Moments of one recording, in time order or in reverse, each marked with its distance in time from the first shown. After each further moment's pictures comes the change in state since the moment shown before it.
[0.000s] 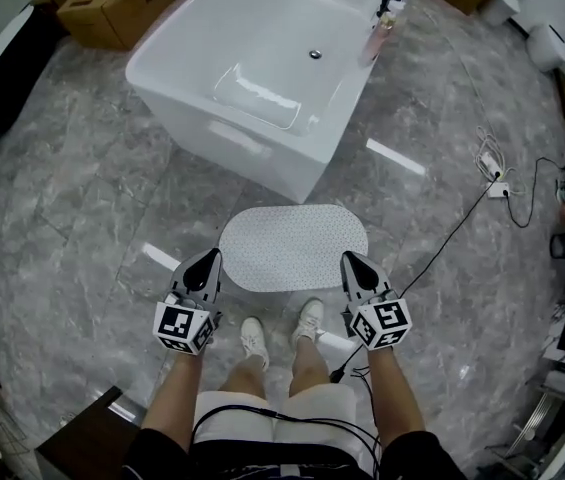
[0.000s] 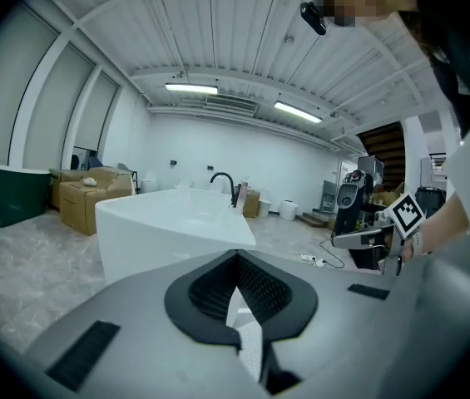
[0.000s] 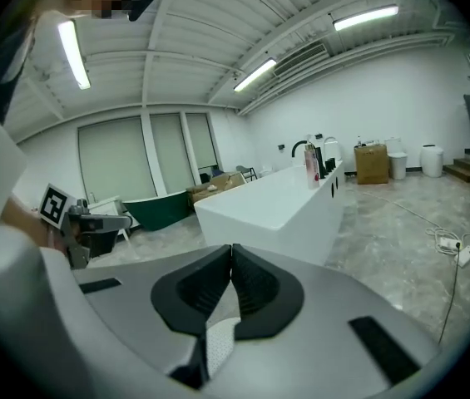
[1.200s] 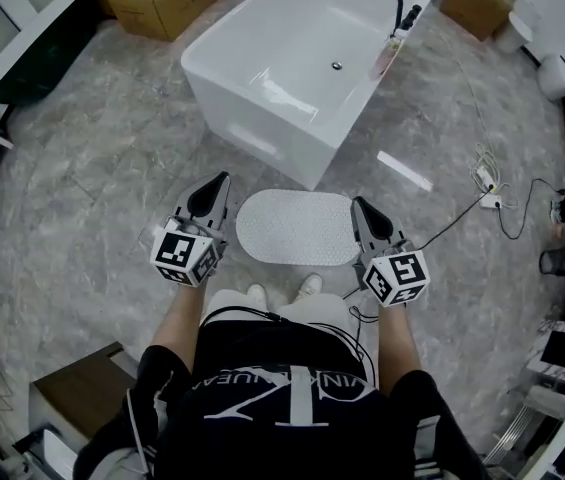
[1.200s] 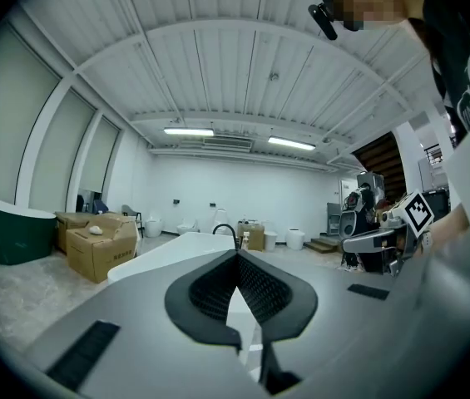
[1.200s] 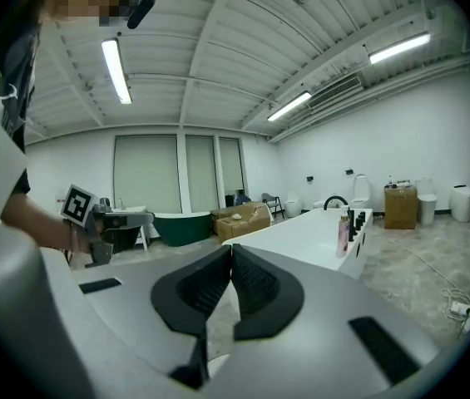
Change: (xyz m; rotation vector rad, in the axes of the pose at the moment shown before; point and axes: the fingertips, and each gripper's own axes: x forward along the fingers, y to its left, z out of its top) left arm -0.110 -0.034 0.210 0.072 -0.223 0.047; right arm -0.100 0.108 0.198 -0.166 -0.152 0.145
